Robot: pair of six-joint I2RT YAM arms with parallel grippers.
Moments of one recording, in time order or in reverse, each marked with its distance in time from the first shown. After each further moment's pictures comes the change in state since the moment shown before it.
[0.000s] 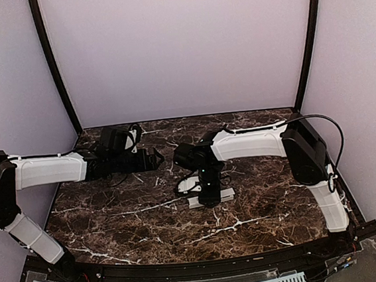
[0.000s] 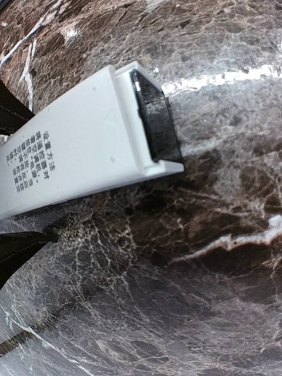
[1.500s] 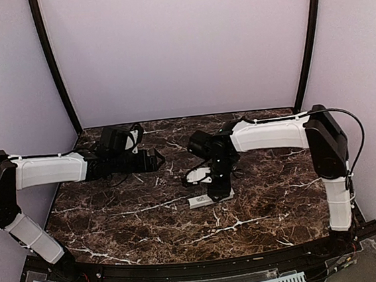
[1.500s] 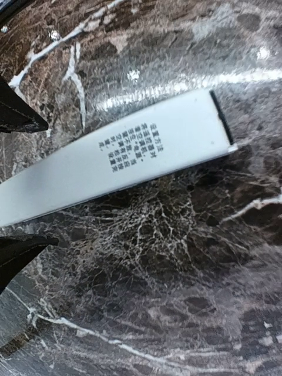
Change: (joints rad) left arm 0.000 0.003 0.000 0.001 0.022 0.037; right arm -0.066 -0.167 -0.176 0.095 -0.074 -0.046
